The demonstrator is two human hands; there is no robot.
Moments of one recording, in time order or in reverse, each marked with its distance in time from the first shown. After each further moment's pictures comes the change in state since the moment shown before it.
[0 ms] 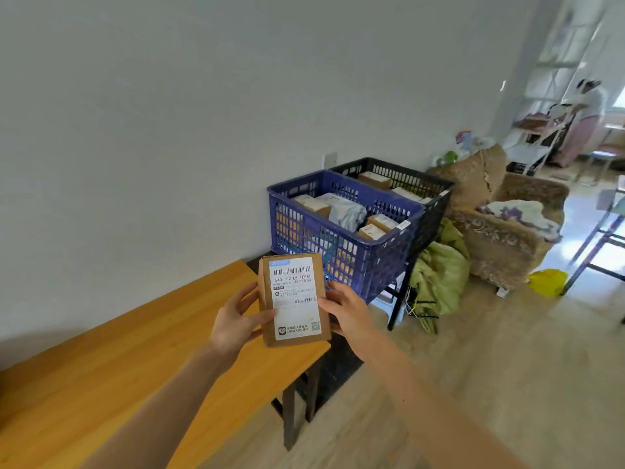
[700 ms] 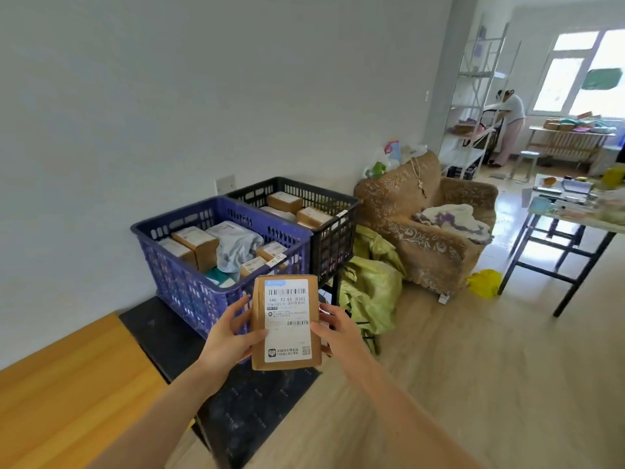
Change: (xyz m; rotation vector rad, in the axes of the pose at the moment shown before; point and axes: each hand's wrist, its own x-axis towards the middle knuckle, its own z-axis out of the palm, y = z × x) left_hand 0.106 -0.004 0.326 0.065 -0.116 -0.048; right_hand 0.066 -0.018 -0.322 -0.037 0.129 -0.032
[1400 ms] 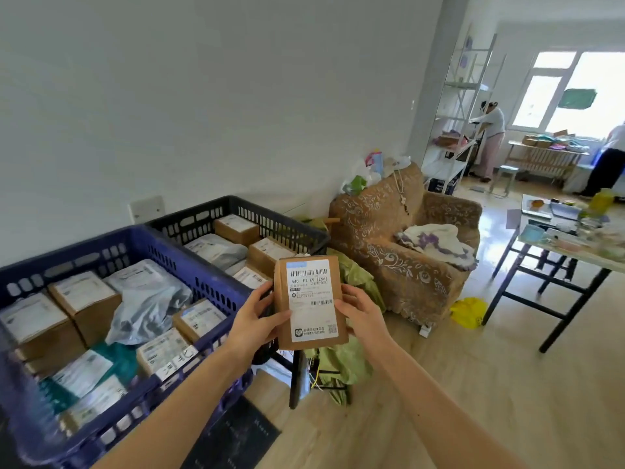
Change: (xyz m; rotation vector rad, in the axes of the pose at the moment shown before) left_hand 0.277 0.066 0.187 -0.127 -0.136 0.075; right_hand 0.275 -0.067 -0.174 -0.008 0.171 -0.053
